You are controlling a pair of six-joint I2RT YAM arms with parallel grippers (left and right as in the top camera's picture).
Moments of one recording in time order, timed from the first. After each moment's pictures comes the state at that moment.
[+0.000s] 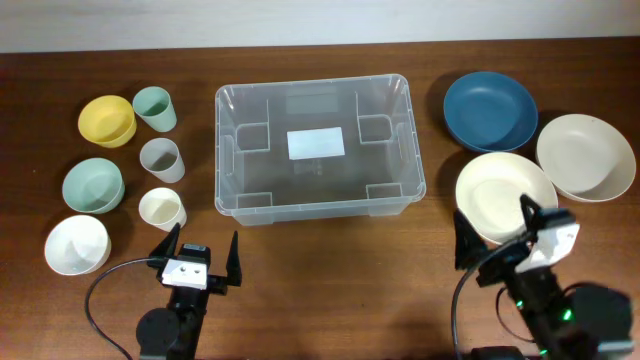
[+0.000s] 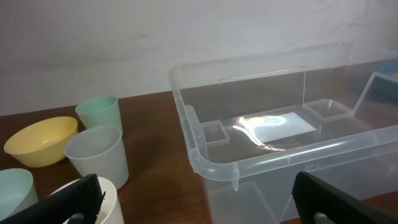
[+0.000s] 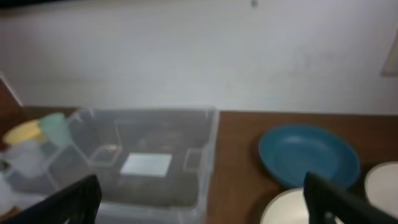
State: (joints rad) left arm -0.08 0.01 0.01 -0.07 0.06 0.08; right arm 0.01 0.38 0.72 -0.52 -0.25 0.08
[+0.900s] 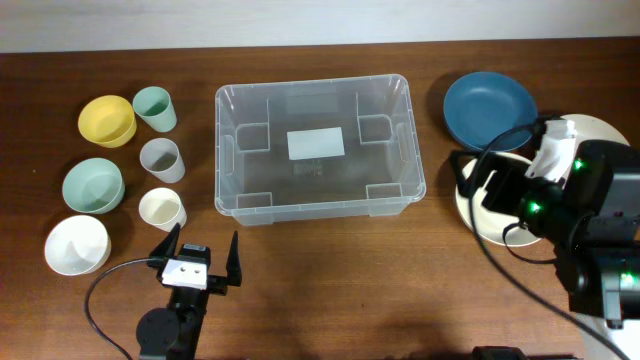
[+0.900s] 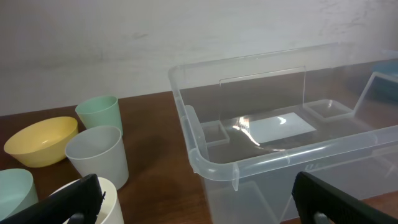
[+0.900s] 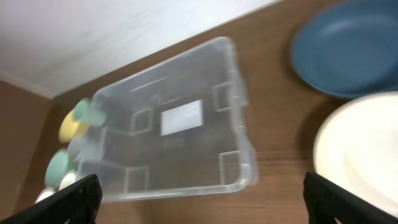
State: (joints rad) left arm -0.08 0.01 0.01 -0.07 0.06 0.08; right arm -0.06 0.98 1.23 -0.88 -0.35 0.40
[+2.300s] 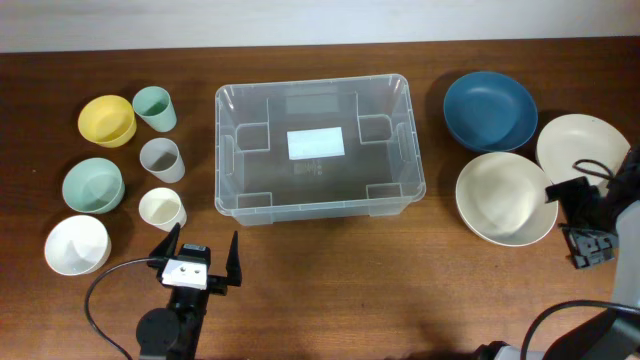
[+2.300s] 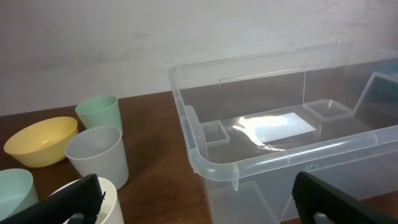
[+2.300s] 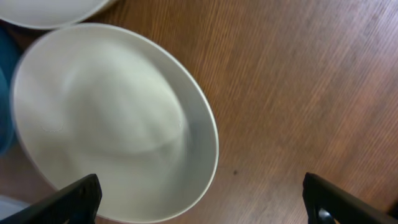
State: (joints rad) left arm -0.08 0.01 0.01 -0.07 0.06 0.08; right arm -0.61 1.49 1.16 -1.07 -0.09 0.73
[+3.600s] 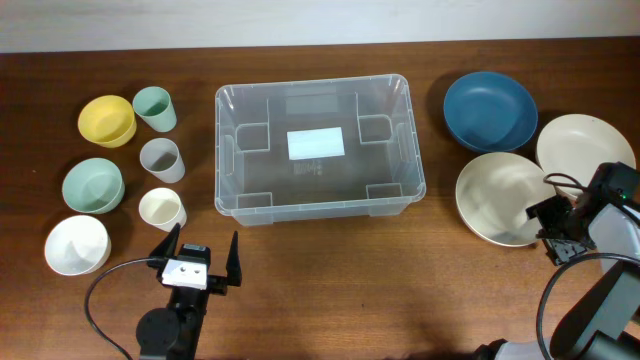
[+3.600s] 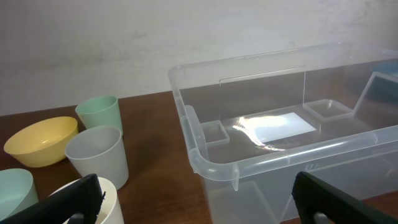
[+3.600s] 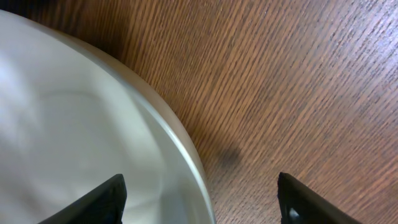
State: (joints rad) left arm -0.08 0.01 0.01 -0.07 0.06 0.08; right arm -0.61 1.62 0.95 -0.70 -0.09 0.60
